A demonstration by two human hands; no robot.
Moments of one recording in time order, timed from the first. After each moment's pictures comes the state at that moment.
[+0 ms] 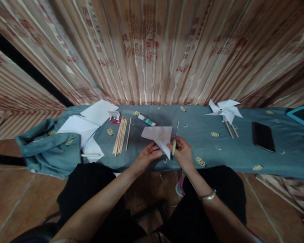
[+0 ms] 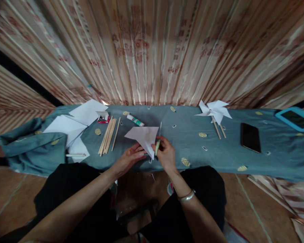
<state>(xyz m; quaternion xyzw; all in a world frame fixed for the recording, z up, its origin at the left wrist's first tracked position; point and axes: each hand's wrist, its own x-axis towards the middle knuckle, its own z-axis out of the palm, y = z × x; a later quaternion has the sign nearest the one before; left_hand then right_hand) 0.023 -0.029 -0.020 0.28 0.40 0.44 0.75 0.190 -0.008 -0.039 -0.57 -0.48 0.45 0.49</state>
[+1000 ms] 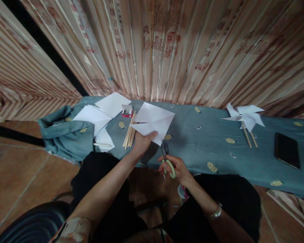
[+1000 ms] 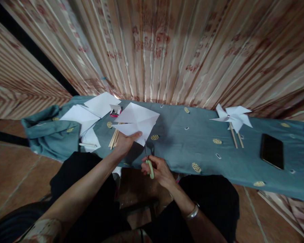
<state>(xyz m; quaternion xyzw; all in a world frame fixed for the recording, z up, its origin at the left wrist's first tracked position) -0.011 0.012 -0.022 0.37 0.54 0.63 0.43 0.155 -0.056 -0.036 -0.42 -0.49 0.70 0.29</state>
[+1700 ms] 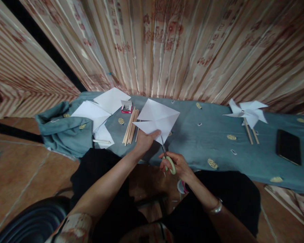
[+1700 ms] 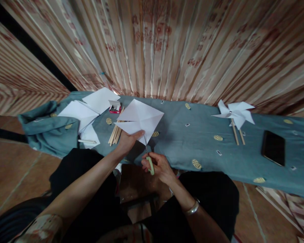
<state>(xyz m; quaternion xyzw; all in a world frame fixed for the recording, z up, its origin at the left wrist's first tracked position) -0.005 0.010 -0.034 0.40 0.54 0.60 0.44 0.159 -0.055 -0.038 -0.43 -0.50 0.70 0.28</state>
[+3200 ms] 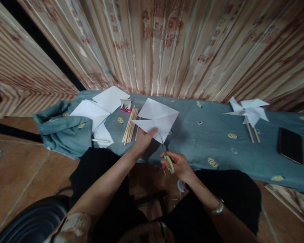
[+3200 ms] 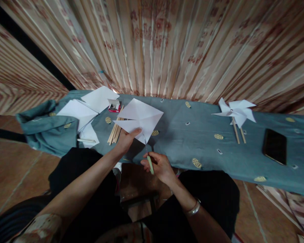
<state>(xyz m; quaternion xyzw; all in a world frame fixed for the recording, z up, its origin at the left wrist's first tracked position) -0.007 0.012 -0.038 0.37 0.54 0.60 0.47 0.153 -0.056 -0.029 -0.48 -0.45 0.70 0.28</state>
